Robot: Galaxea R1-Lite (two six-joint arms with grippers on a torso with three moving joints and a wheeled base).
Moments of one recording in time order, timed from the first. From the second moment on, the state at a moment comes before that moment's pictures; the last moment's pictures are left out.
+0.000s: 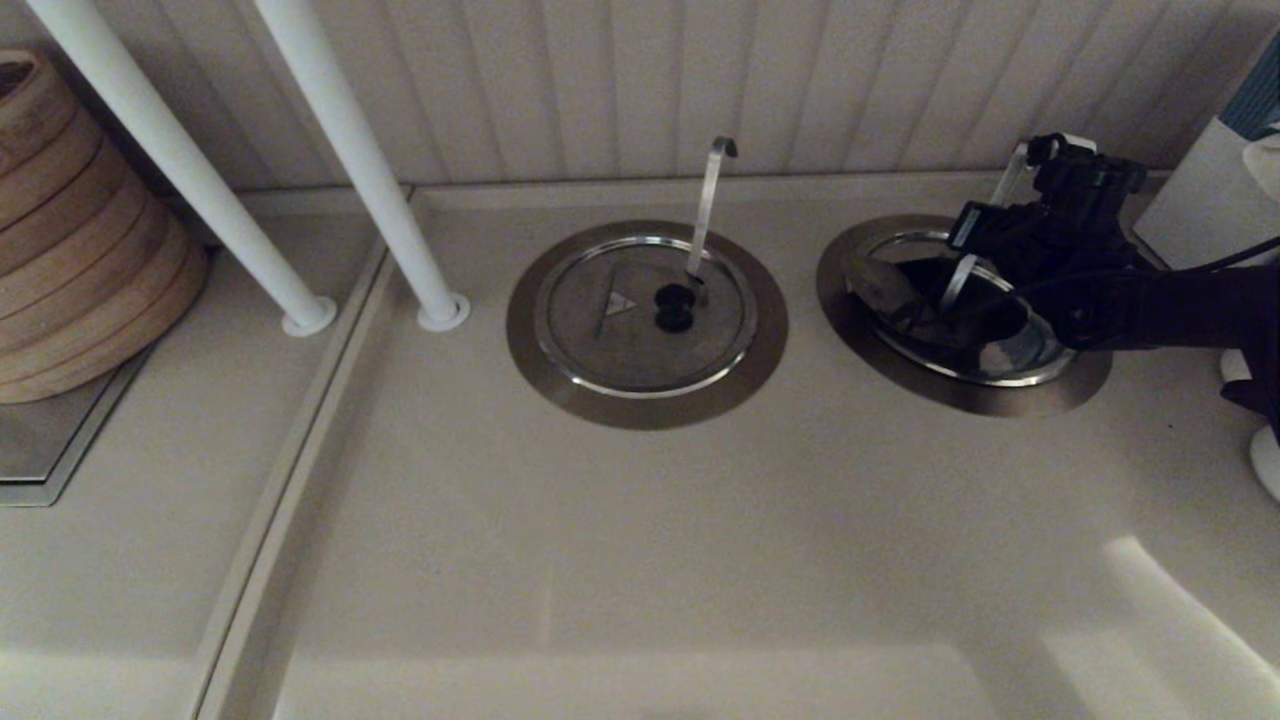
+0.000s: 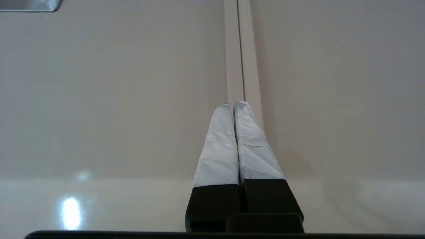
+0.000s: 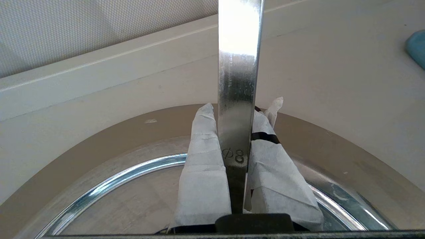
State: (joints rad) left arm 0.00 0.00 0.00 0.00 0.00 -0.01; right arm -0.05 2.27 -1.85 -0.54 -0.21 0.15
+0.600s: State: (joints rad) left arm 0.00 0.00 0.00 0.00 0.00 -0.01; right arm -0.04 2.22 -1.79 -0.54 -0.21 0.15
